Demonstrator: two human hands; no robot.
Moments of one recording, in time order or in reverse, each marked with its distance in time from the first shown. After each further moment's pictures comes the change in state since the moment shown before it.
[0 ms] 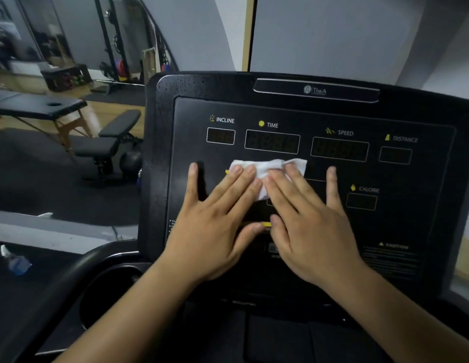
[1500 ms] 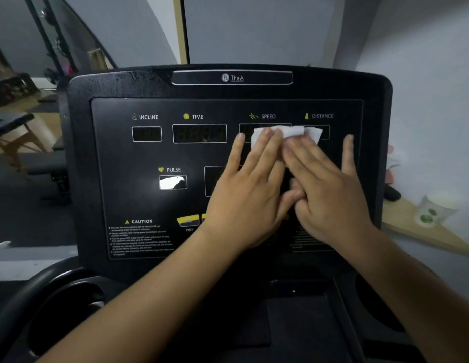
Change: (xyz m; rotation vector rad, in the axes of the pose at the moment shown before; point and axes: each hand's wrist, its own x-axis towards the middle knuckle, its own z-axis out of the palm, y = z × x) left_hand 0.089 0.099 0.004 -0.030 0.088 0.154; right_hand -0.038 0.094 -0.023 -0.023 0.124 0.148
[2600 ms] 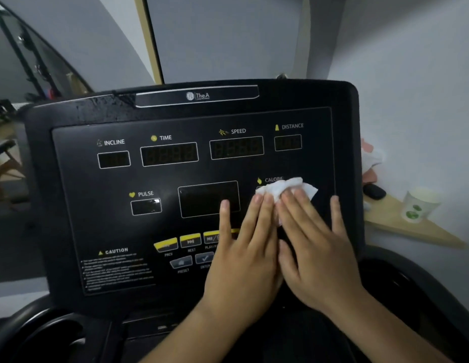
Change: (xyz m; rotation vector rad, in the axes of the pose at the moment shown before) left_hand -0.046 0.051 0.023 0.017 -0.040 0.054; right_hand -0.066 -0.022 0.009 -0.002 -0.070 0.177
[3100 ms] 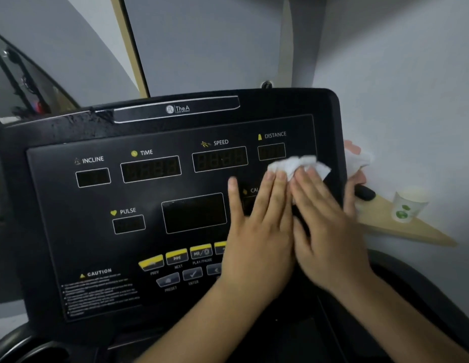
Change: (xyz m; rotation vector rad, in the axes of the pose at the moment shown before) left_hand 0.055 0.011 0.001 -0.025 0.034 -0.034; right_hand 0.023 0.033 -0.008 0.038 0.098 0.123
